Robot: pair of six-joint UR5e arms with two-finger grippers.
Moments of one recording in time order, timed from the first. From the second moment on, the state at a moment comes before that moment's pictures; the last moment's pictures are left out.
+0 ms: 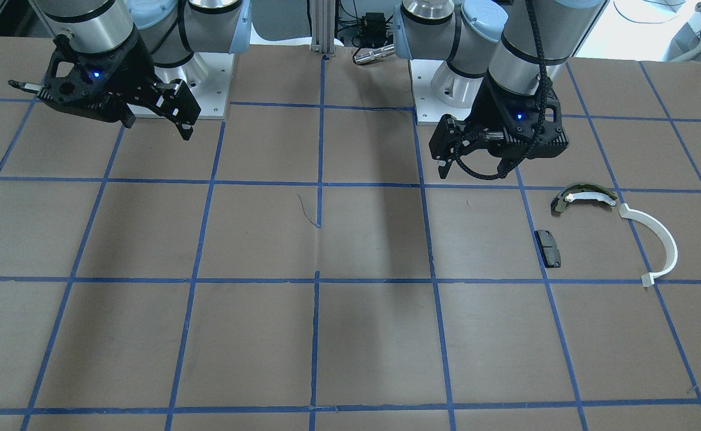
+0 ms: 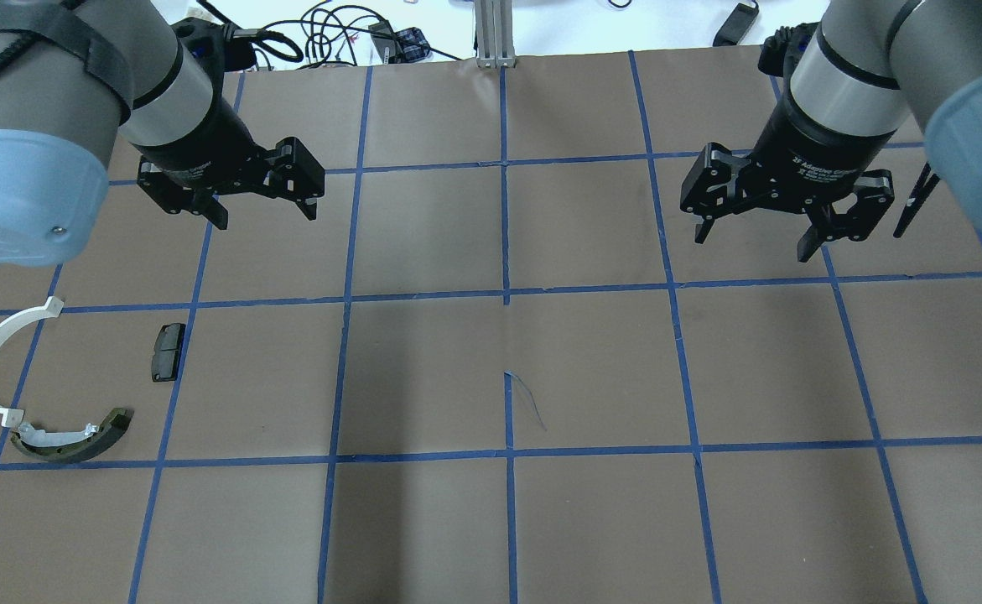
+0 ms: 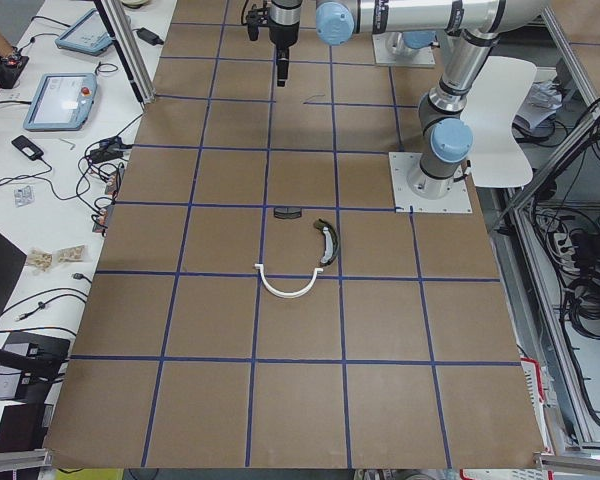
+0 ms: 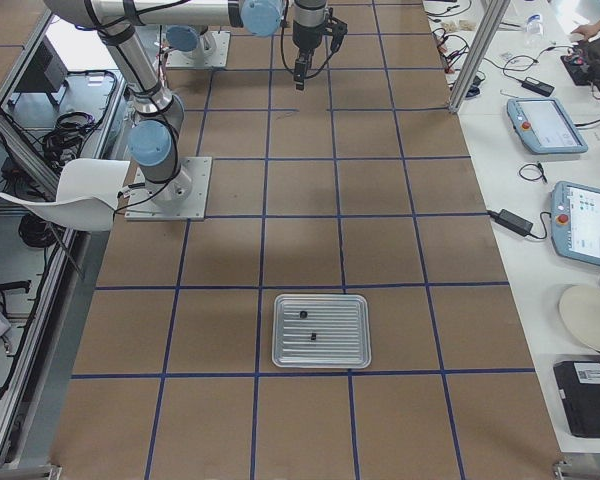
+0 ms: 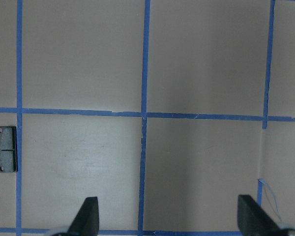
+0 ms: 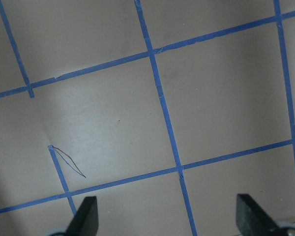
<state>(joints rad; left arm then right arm) -1.58 -1.55 -1.69 -1.39 1.54 -0.06 1.56 -1.66 1.67 -1.53 -1.54 0.24</state>
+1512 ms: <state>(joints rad) -1.58 -1.55 -1.67 -1.38 1.55 -0.06 1.41 -1.66 1.68 -1.50 -1.61 -0.05</state>
